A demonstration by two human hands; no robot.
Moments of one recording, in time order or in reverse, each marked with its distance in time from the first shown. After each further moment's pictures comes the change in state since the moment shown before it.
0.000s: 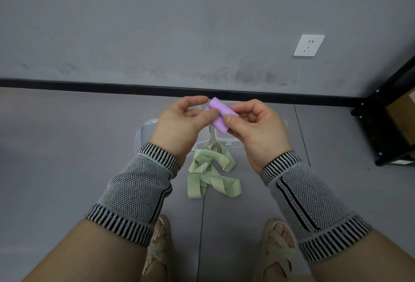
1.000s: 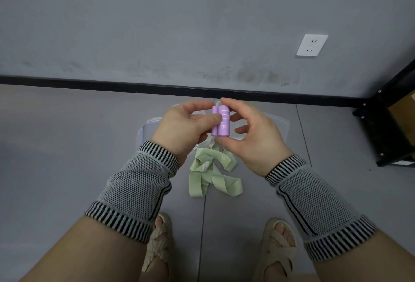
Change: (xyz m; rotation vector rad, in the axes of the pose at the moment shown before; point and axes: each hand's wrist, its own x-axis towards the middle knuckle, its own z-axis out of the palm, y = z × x) left_hand -0.001 0.001 -0.006 0.043 -0.082 -0.069; right_hand -0.002 0.005 -0.006 -0.695 -0.221 -0.289
